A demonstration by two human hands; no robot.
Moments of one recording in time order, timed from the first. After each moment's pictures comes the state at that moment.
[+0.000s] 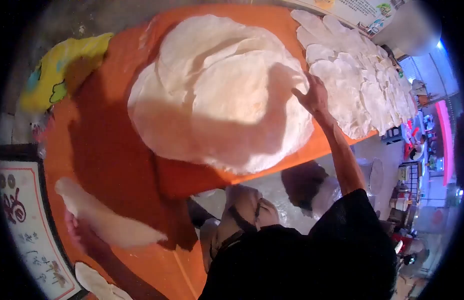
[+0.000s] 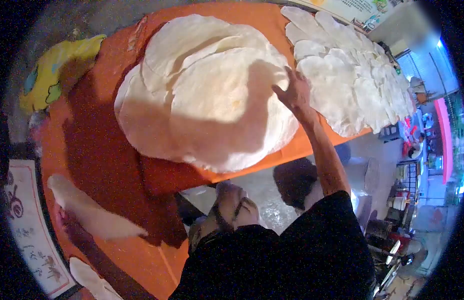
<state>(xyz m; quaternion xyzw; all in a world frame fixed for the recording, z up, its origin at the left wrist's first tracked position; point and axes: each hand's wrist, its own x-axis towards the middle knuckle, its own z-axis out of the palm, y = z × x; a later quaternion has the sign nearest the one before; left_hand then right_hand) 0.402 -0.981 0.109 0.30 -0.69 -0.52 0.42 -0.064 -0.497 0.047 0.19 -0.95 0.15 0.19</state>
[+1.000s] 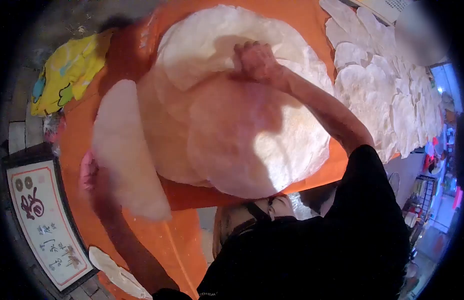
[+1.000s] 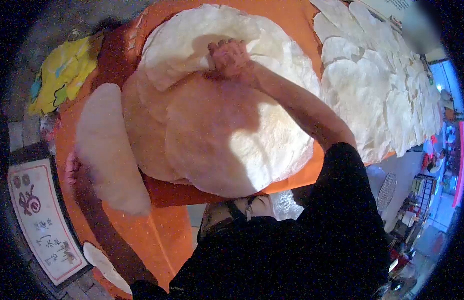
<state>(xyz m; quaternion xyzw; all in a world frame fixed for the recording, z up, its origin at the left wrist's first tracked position) 0.188 -0.944 0.121 0.23 -0.70 -0.60 0.30 -0.200 -0.685 0.008 0.45 -0.89 0.06 0.09</state>
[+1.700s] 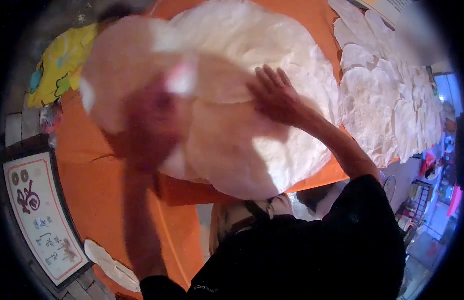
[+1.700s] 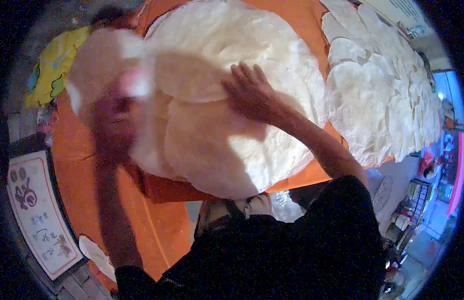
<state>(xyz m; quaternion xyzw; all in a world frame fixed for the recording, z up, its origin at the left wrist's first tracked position) 0.069 -0.891 0.180 0.16 -0.84 -0.49 0.16 -0.121 -0.606 -0.011 0.57 -0.81 0.07 0.12</state>
